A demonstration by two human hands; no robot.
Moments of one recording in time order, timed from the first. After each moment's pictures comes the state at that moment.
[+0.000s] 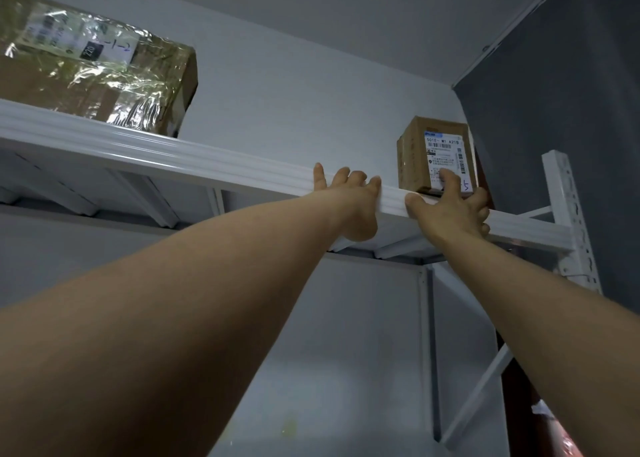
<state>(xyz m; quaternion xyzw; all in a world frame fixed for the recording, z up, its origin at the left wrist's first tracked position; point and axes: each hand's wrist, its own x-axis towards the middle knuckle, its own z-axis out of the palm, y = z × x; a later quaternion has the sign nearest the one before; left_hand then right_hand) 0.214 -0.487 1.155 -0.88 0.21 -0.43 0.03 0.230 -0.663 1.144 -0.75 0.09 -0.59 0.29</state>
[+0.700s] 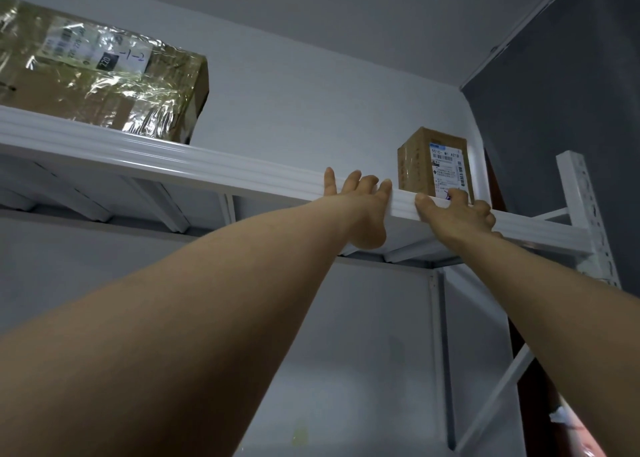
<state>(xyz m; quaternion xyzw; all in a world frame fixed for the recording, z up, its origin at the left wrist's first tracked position) 0.219 -0.481 1.152 -0.88 0.22 -0.42 0.05 0.240 -0.669 1.150 -0.80 0.13 -0.52 0.27</state>
